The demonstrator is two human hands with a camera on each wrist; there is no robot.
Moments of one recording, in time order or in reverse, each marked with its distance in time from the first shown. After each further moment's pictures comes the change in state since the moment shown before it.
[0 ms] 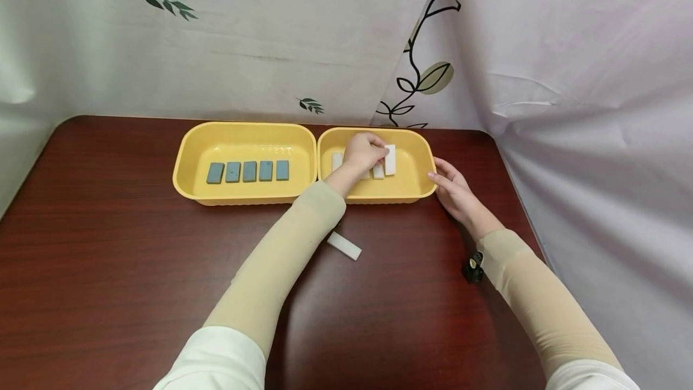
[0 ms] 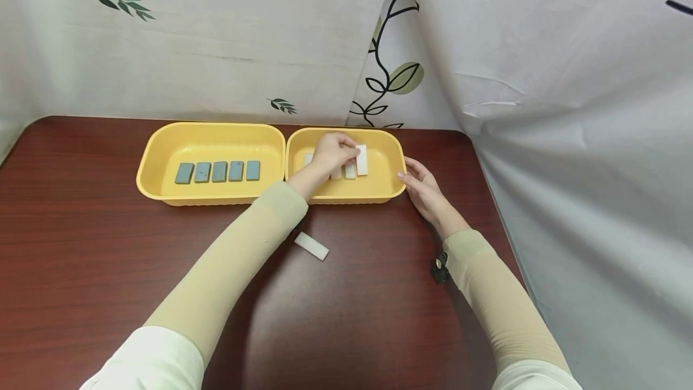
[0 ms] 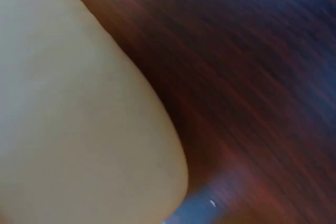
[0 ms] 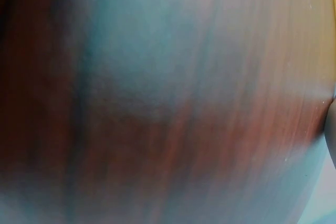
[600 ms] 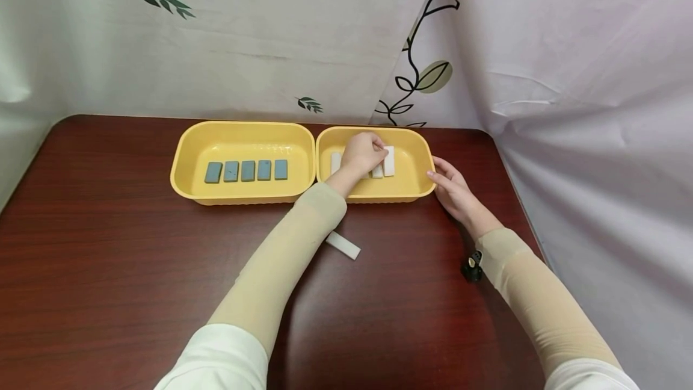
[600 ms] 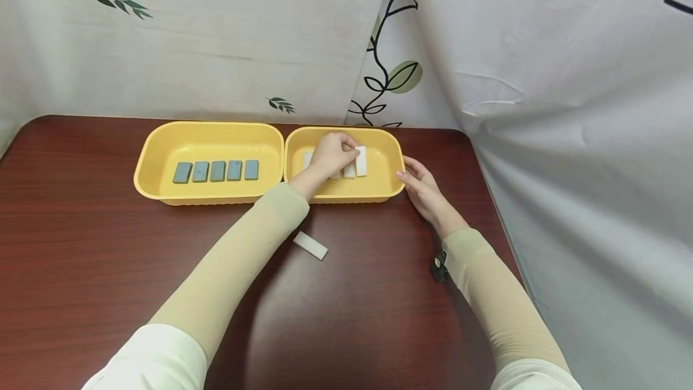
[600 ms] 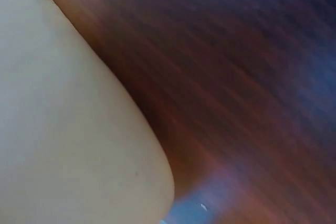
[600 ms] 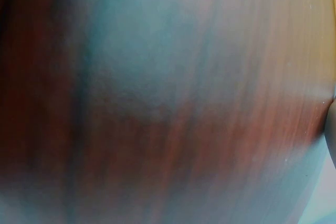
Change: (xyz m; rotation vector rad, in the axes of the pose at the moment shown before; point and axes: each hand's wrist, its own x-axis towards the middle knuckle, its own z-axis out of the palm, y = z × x) left_hand 0.007 -0.006 0.003 0.222 0.003 0.092; right_hand 0.001 0.000 0.000 -0.003 -0.007 -0.012
